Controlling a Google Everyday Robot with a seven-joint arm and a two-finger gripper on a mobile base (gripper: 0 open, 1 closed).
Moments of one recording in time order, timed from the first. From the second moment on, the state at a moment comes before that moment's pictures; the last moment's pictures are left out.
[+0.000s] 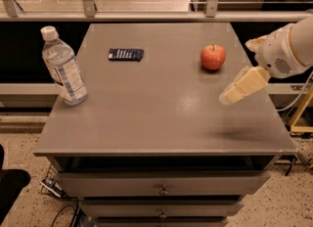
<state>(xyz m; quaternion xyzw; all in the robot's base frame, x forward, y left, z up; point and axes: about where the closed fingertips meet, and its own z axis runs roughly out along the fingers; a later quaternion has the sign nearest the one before) 0.533 -0.210 0.918 -0.47 0.81 0.07 0.35</state>
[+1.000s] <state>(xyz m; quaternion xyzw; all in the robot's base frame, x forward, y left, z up) 0.627 -0.216 0.900 -0.34 0.78 0.10 0.52</state>
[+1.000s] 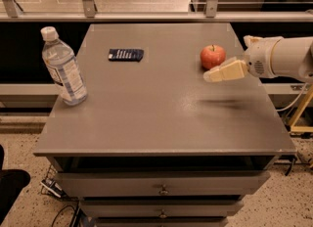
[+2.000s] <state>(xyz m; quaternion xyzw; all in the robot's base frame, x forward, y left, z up) 0.691 -0.216 0.880 -0.31 0.76 0.15 0.55</state>
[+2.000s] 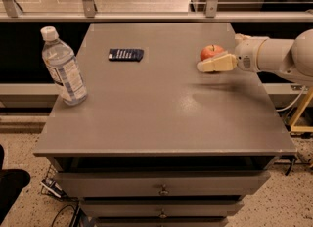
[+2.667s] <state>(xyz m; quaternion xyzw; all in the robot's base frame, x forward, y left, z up) 0.707 -0.208 0.872 -0.30 0.76 0.17 0.56</state>
